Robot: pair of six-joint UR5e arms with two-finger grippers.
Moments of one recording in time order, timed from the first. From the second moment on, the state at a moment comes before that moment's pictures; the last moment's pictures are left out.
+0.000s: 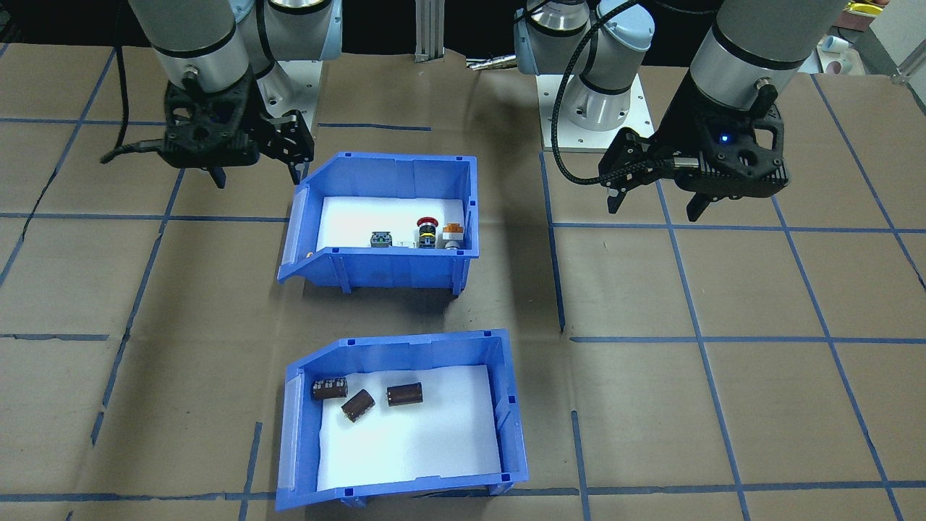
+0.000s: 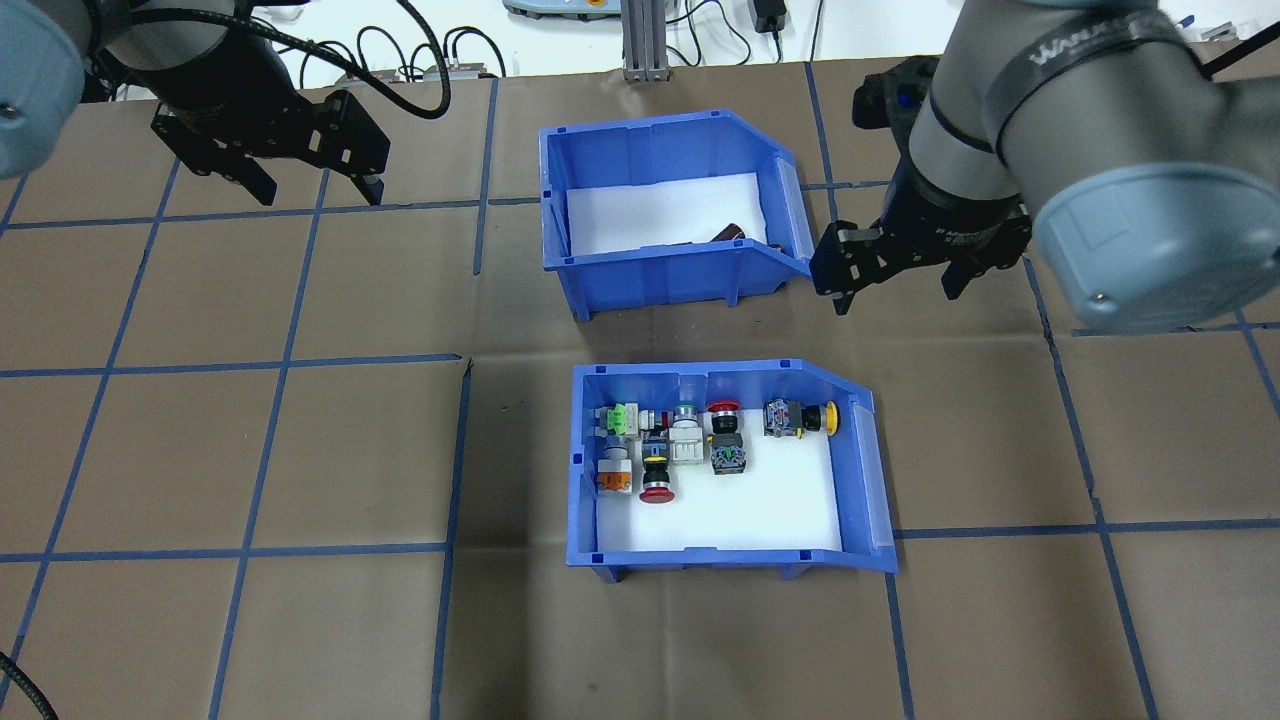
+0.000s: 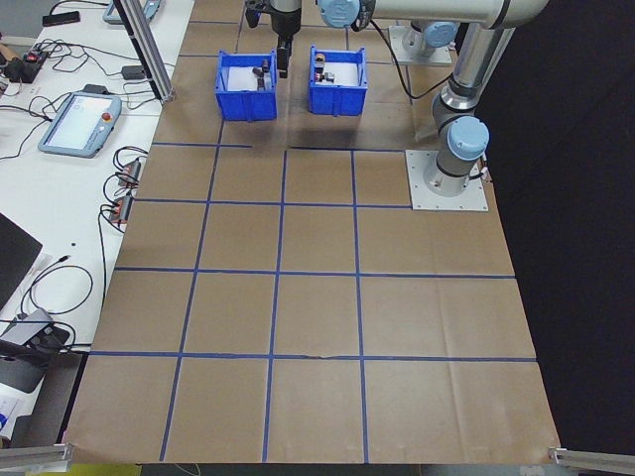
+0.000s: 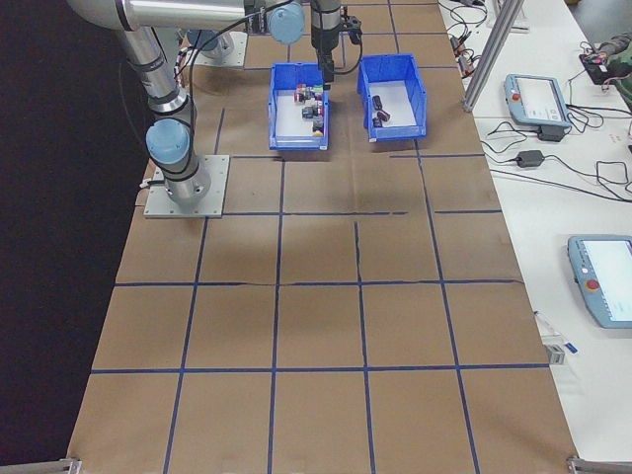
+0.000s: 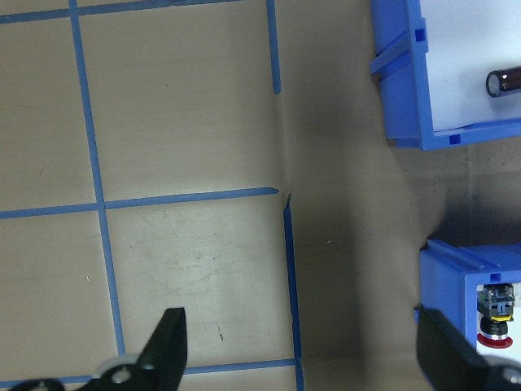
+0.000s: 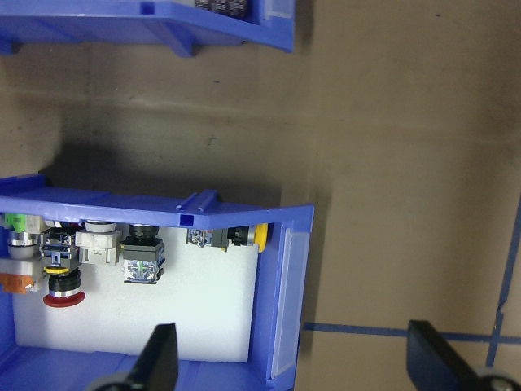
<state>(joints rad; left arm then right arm) -1.52 -1.62 -1.48 -1.55 1.54 0.13 1.63 -1.63 1.70 -1.64 -1.57 0.03</state>
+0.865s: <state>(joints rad) -1.52 -1.61 -1.47 -1.55 1.55 0.13 1.56 -1.63 1.63 -1.54 -1.57 0.21</state>
